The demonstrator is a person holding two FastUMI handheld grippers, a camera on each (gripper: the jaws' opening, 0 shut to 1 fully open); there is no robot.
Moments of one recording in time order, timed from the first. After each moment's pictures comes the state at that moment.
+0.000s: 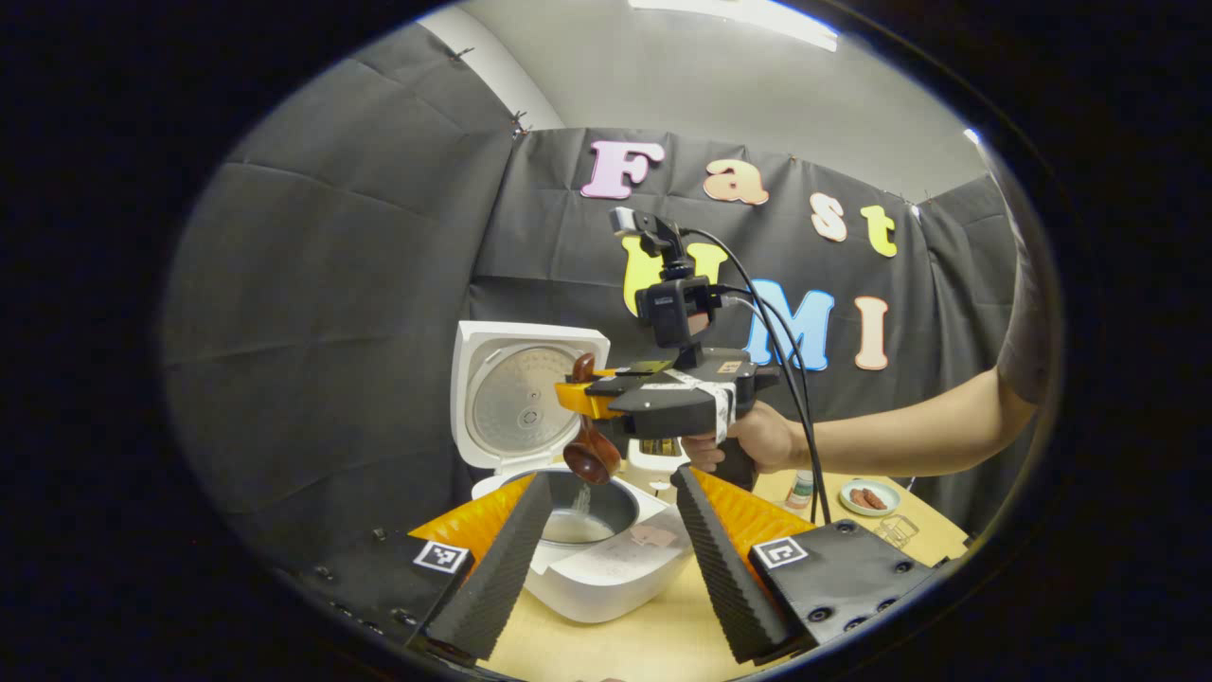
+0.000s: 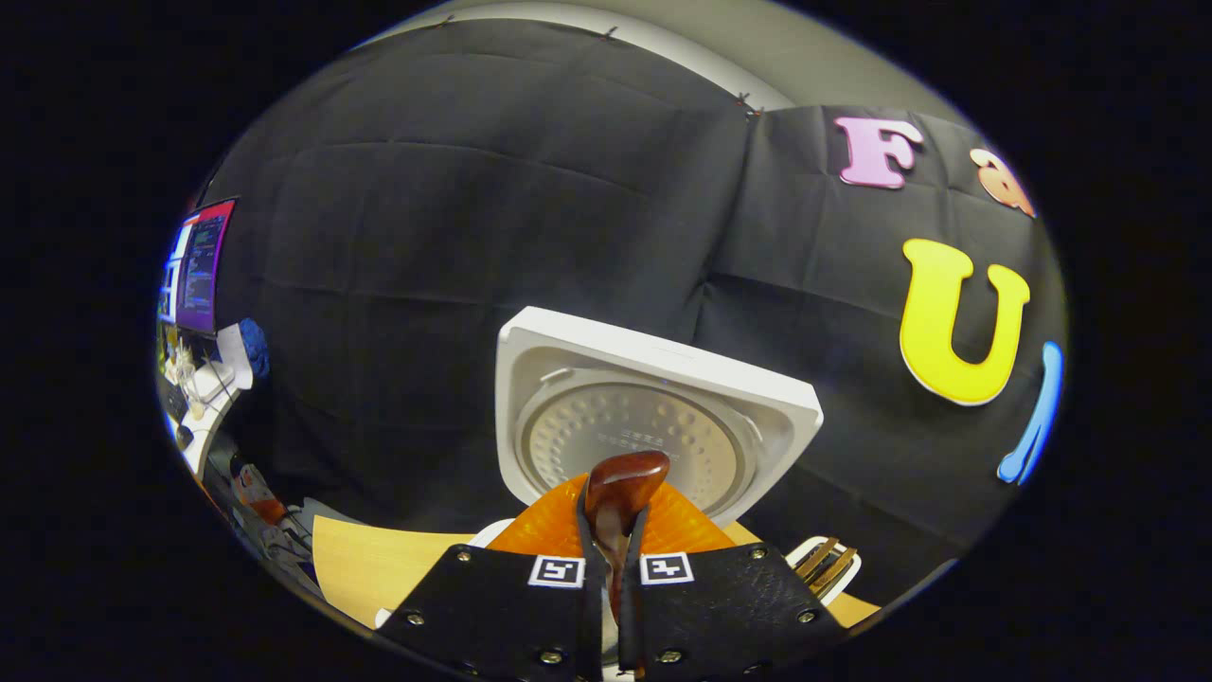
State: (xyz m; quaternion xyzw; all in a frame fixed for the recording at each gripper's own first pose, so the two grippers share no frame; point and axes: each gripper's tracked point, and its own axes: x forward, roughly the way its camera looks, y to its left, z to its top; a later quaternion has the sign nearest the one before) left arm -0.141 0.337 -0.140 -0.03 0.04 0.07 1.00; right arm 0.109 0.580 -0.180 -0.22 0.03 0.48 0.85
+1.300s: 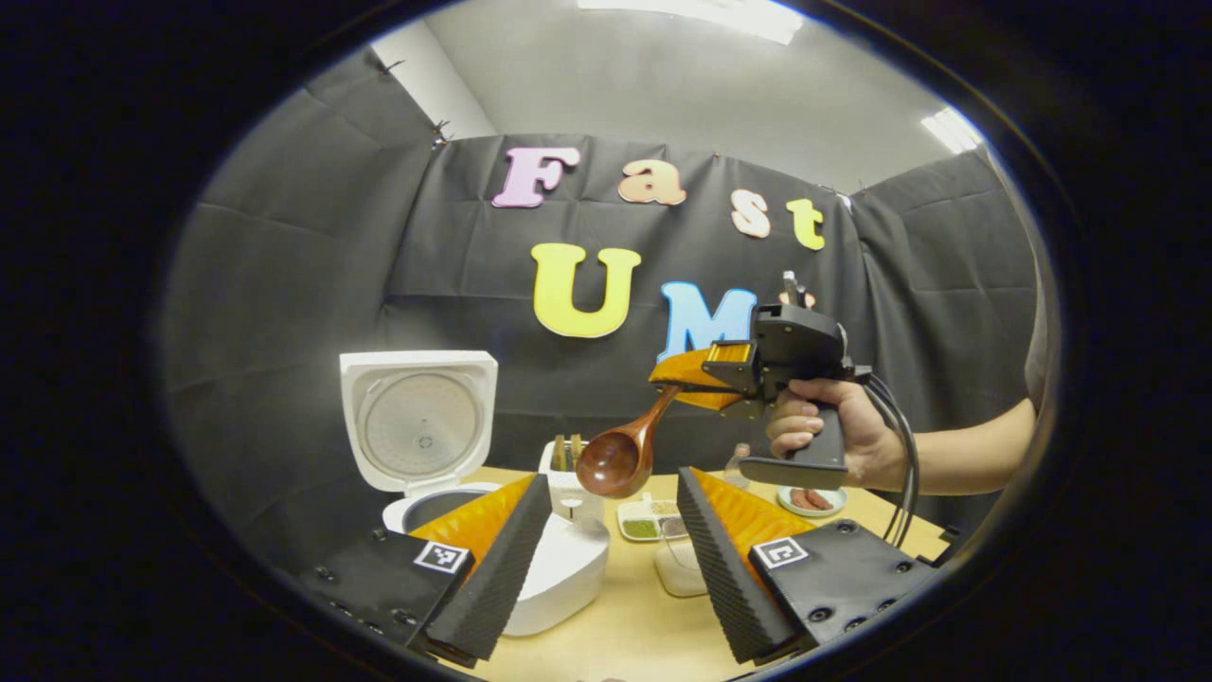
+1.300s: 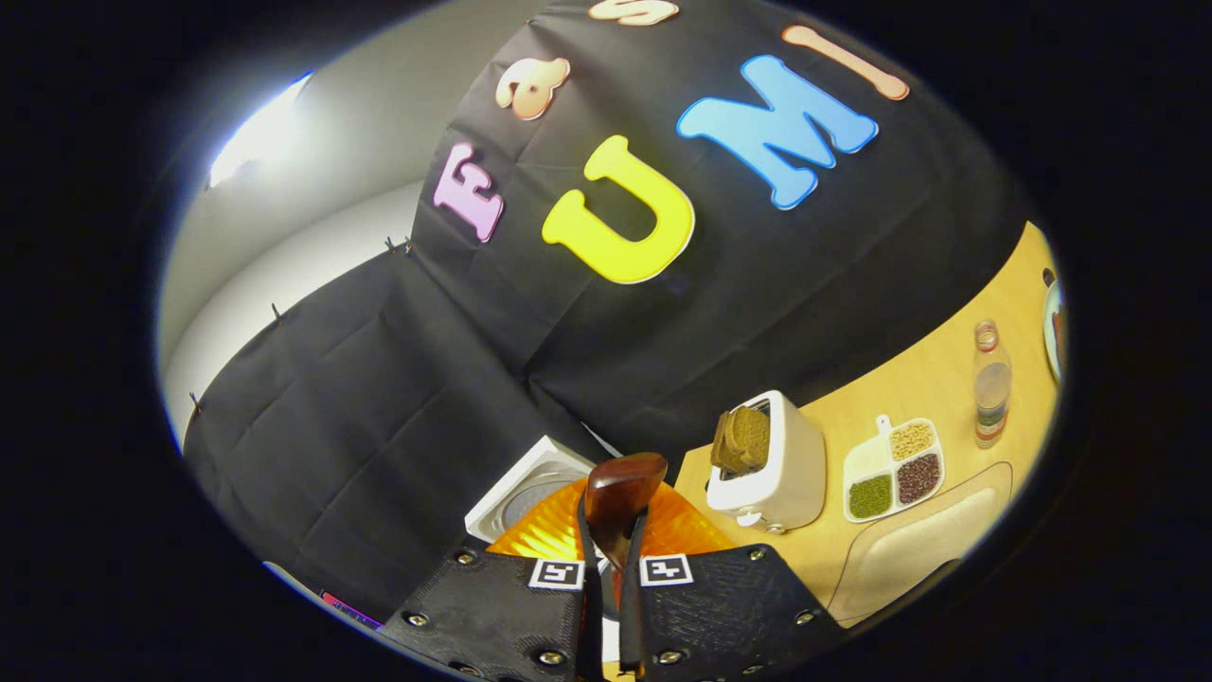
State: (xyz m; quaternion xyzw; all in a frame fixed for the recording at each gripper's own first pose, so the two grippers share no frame) left arm -0.112 0.212 -0.114 0.00 0.03 -0.04 1.00; right arm 0.127 0.299 -0.100 0.34 0.18 0.29 0.87
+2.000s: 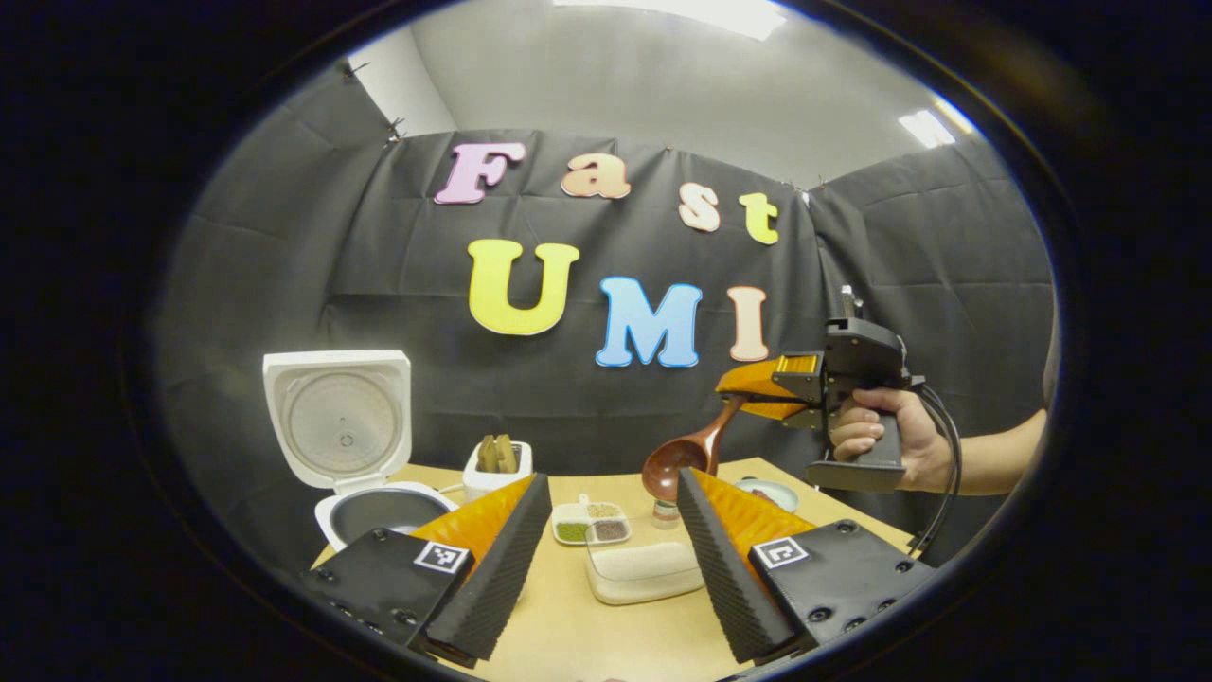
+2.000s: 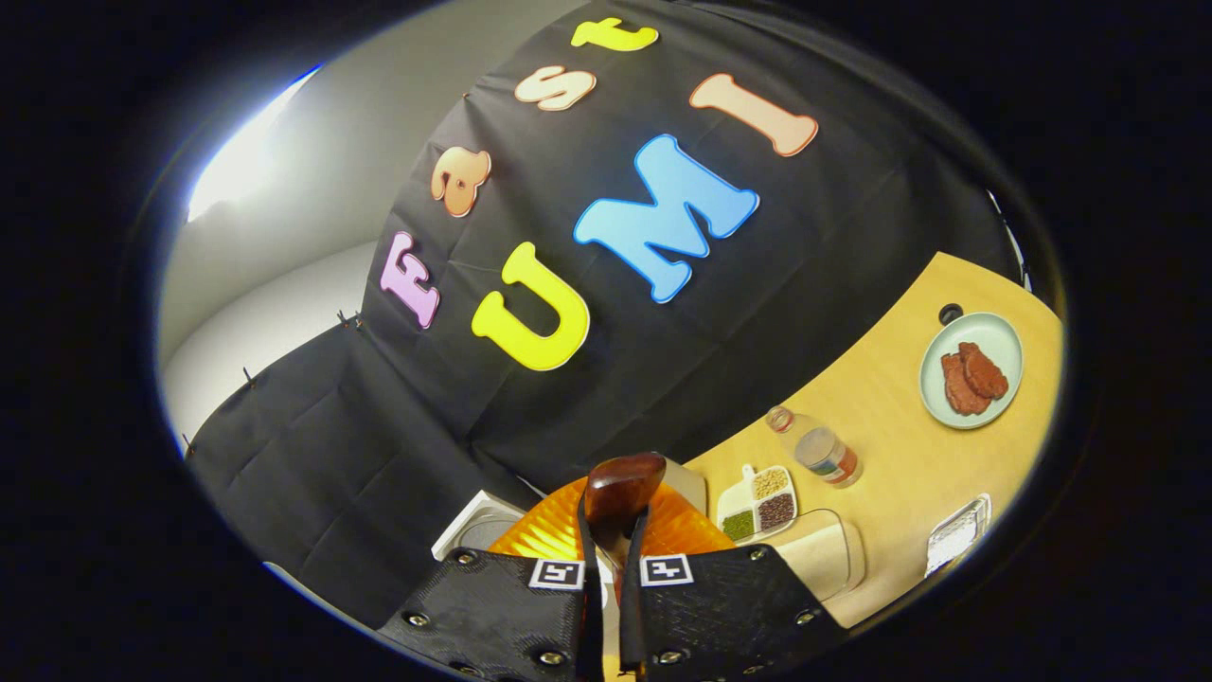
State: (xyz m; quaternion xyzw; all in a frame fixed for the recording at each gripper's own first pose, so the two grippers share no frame) left arm -0.098 0.110 -0.112 0.00 0.04 -0.10 0.99; right arm 0.089 0.103 -0.095 0.37 0.14 0.17 0.90
